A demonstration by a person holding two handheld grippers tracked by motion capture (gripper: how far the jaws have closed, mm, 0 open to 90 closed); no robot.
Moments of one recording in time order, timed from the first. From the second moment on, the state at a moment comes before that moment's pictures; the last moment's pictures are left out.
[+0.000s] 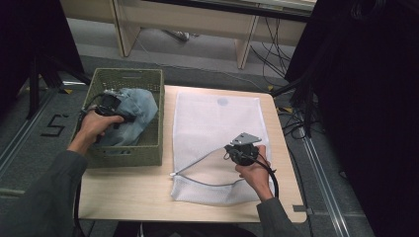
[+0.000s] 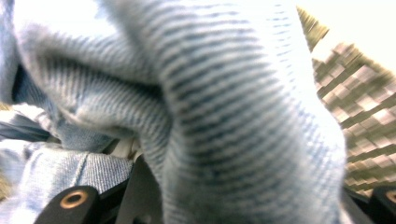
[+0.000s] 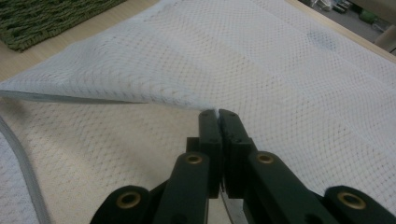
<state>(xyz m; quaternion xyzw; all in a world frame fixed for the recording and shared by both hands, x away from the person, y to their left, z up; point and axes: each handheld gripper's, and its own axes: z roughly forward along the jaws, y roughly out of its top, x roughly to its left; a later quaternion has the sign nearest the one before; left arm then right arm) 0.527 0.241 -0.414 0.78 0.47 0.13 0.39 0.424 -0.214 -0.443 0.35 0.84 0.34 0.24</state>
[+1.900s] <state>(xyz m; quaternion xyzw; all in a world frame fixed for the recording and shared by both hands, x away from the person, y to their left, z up) 0.351 0.134 -0.275 0.76 0.25 -0.07 0.59 0.424 -0.214 -0.437 0.35 0.83 0.35 0.25</state>
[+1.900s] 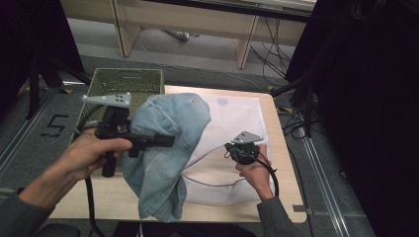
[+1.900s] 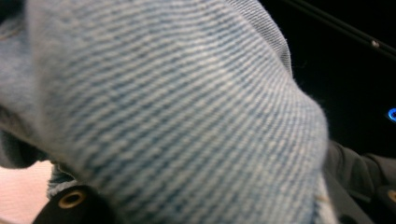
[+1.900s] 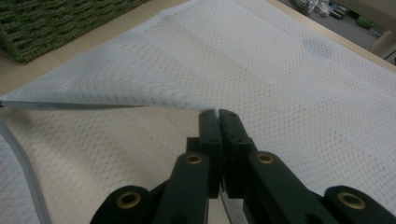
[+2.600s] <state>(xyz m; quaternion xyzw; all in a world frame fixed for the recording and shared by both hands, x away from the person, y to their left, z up) 0.369 0.040 -0.389 0.83 0.24 -0.11 0.49 0.423 -0.220 -0.409 0.34 0.81 0.39 0.27</state>
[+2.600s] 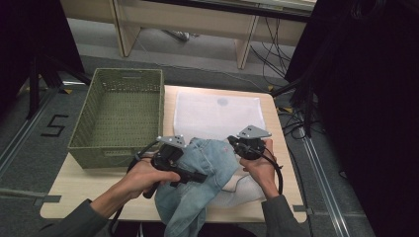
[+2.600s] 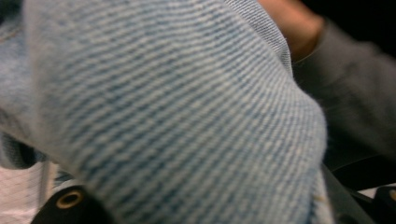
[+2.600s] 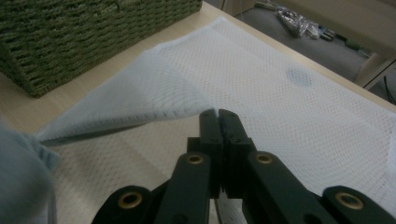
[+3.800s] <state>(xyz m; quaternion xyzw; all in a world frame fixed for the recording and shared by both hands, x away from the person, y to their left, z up) 0.407 -0.040 -0.461 0.86 0.29 0.01 0.43 0.400 -0.217 -0.383 0.30 0.81 0.39 0.32</state>
